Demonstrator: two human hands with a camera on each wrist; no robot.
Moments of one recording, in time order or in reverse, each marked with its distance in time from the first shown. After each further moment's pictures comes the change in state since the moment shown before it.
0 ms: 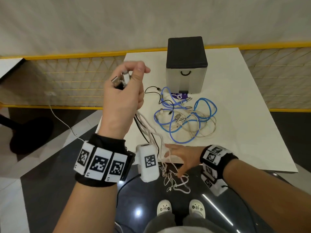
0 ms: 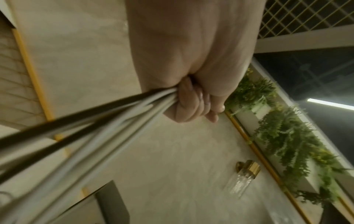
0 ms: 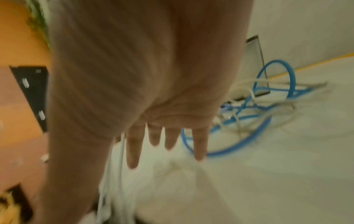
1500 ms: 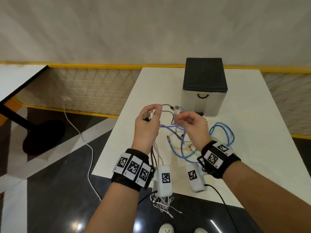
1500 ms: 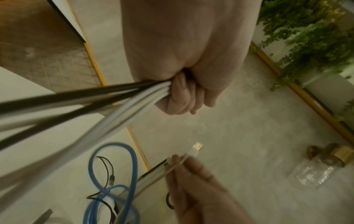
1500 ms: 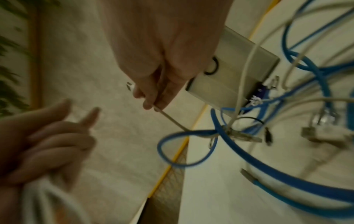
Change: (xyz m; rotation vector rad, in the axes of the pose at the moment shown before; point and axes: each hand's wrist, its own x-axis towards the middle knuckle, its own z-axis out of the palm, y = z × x) left_hand 0.057 -0.106 -0.011 0.100 0.272 -0.315; right_hand 0.047 -0.014 -0.129 1.049 1.187 -0.136
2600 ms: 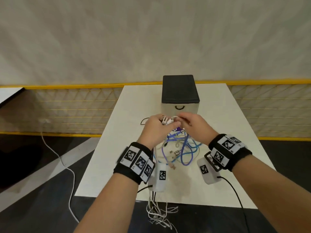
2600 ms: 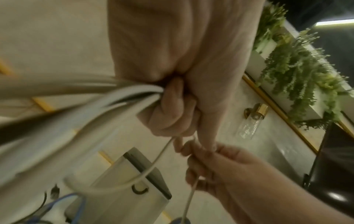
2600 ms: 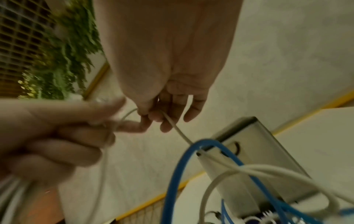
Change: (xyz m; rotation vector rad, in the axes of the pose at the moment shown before) left_hand -0.012 0.029 0.056 0.402 -0.399 0.137; right_hand 0.004 -0.053 -0.074 -0.739 -0.238 -0.265
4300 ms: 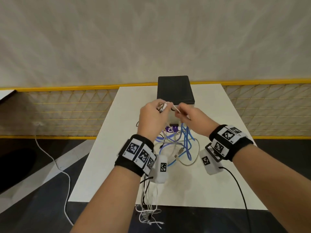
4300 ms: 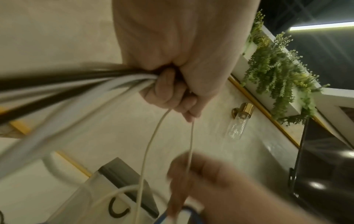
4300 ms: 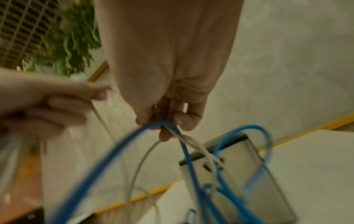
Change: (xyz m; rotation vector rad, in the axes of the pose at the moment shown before) left_hand 0.020 0.028 0.008 0.172 0.218 0.243; right_hand 0.015 0.006 -0.029 -0.101 -0.053 -0.010
